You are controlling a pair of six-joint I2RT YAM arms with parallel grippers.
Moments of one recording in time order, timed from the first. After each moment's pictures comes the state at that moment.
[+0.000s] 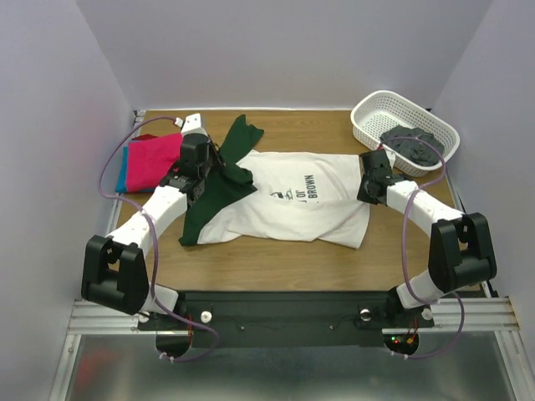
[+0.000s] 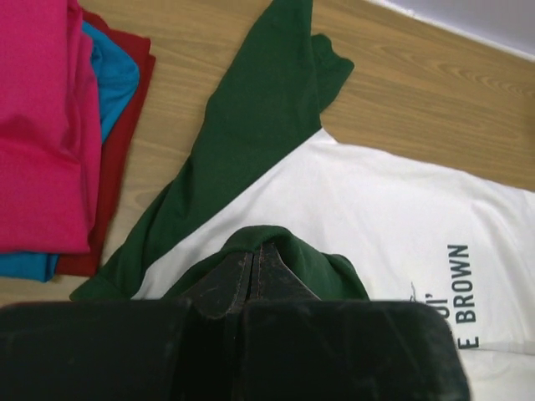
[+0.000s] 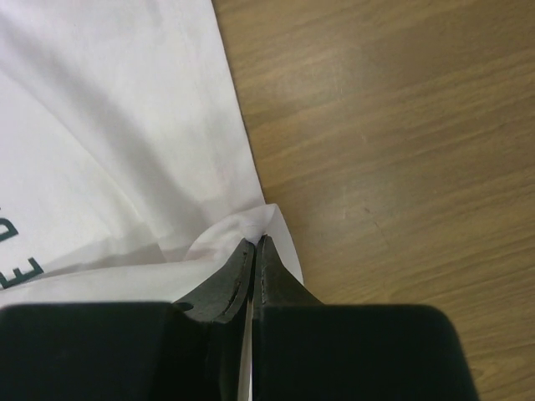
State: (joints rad) left arm -0.32 1.37 0.96 -0.02 -0.23 -0.44; right arm 0.22 1.49 0.94 -0.43 0.34 0.45
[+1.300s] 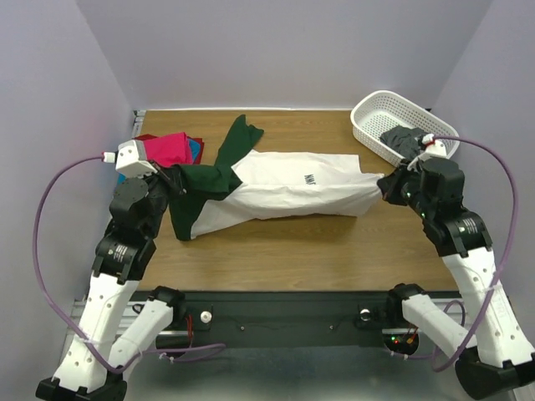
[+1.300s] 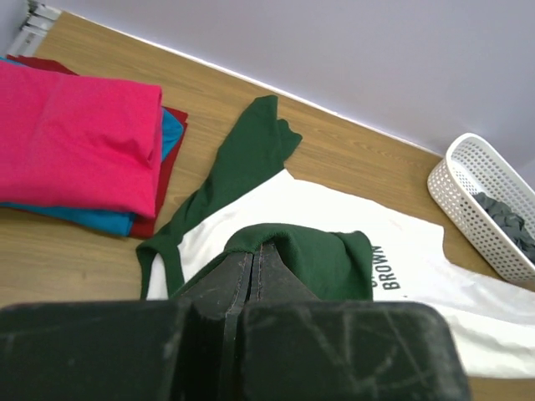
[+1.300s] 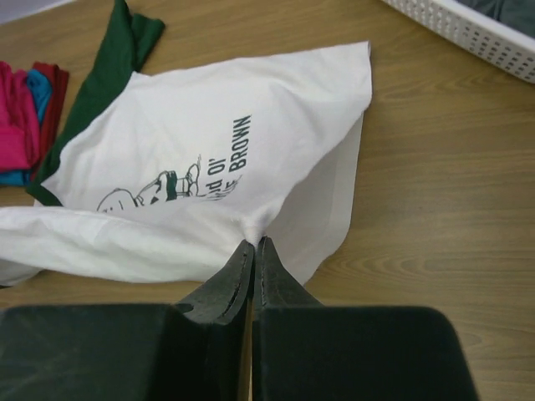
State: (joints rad) left arm -0.29 0.67 0.93 -0.38 -0.25 -0.46; right arm 0.22 0.83 1.06 -0.69 0.04 0.39
